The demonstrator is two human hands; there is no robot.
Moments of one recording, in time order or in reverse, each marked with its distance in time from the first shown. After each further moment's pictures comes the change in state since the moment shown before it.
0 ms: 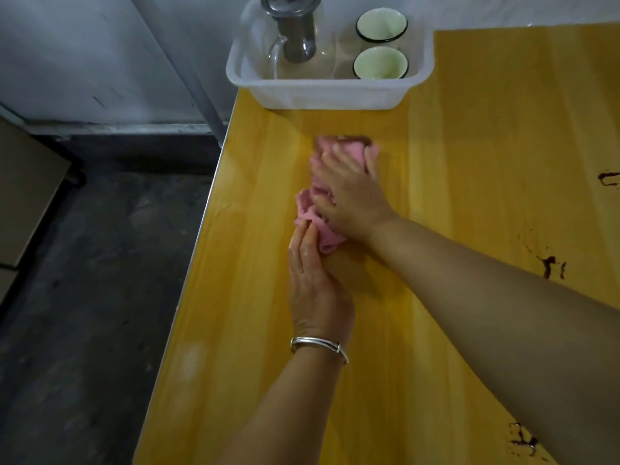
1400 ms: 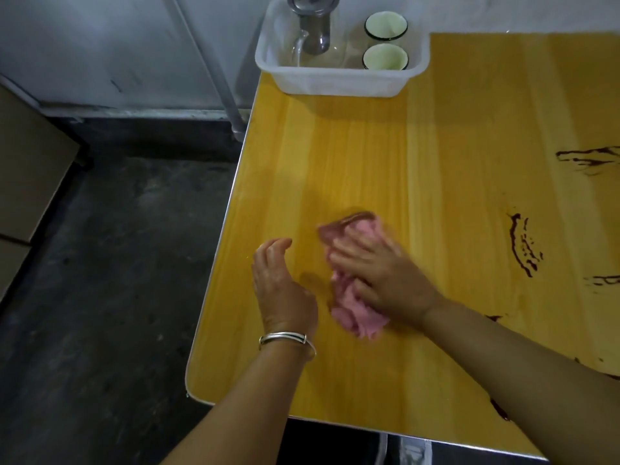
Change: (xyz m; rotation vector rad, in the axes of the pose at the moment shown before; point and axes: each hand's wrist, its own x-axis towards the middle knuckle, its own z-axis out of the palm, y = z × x) left_hand -0.051 -0.003 -0.092 0.163 -0.019 -0.195; right_hand -0.163 -0.036 0.000 -0.091 -0.074 -0.302
